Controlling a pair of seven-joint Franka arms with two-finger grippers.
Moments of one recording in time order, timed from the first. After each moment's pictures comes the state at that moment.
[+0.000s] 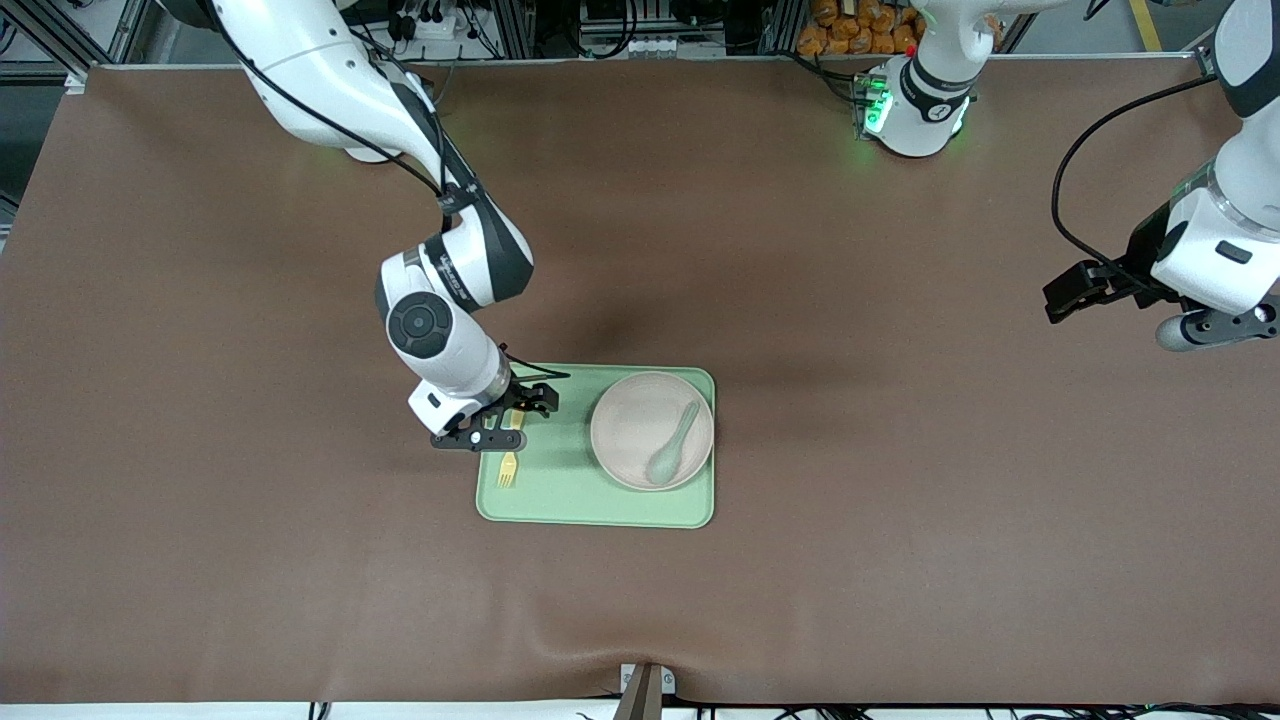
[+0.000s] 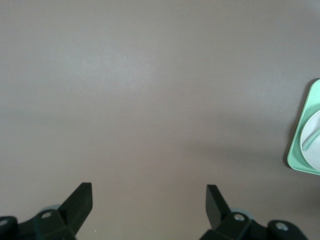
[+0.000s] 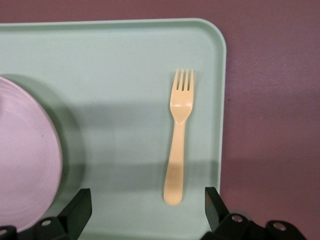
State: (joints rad) left arm 0.02 0.09 -0.16 -1.53 0.07 1.62 -0.30; right arm 0.51 0.56 -0.04 -1.71 0.13 2.31 0.42
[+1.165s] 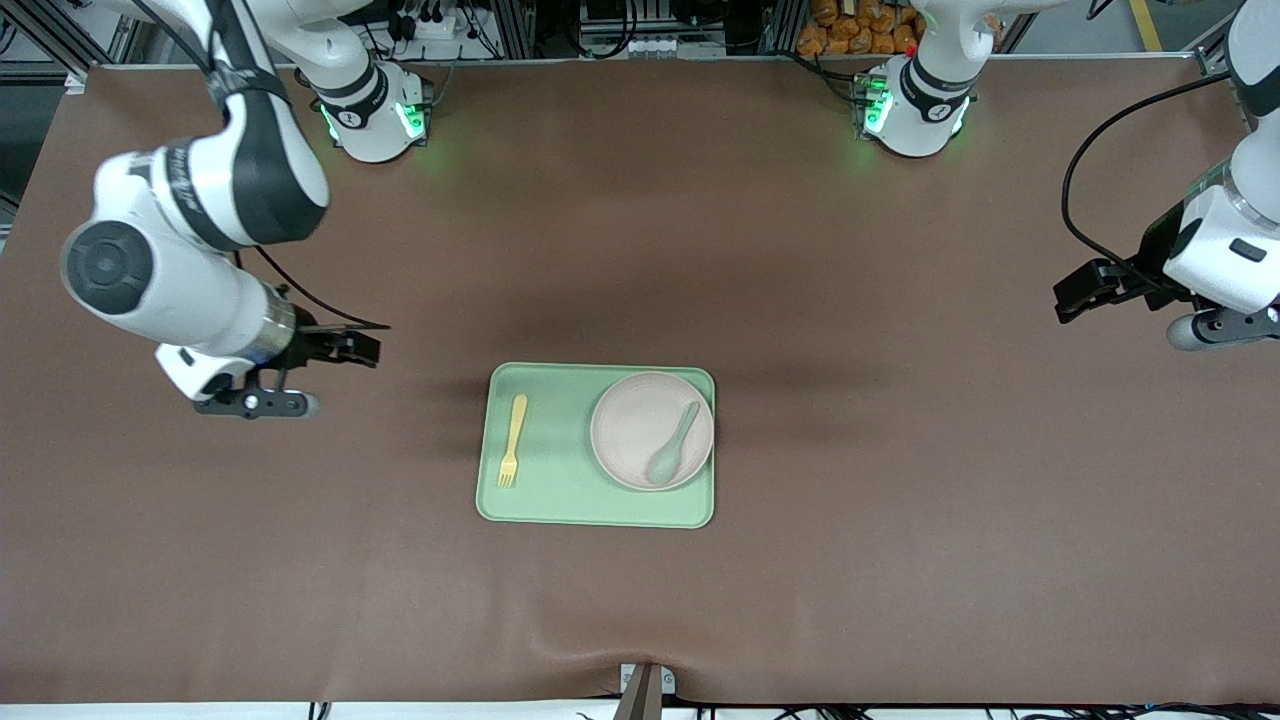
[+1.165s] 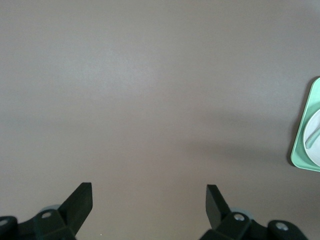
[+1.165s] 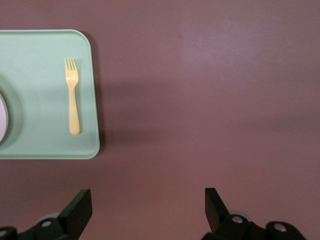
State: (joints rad) left arm 0.03 0.09 -0.15 -1.52 0.07 1.62 -0.25; right arm 0.25 0.22 -0.08 -1.71 0.07 1.80 0.19
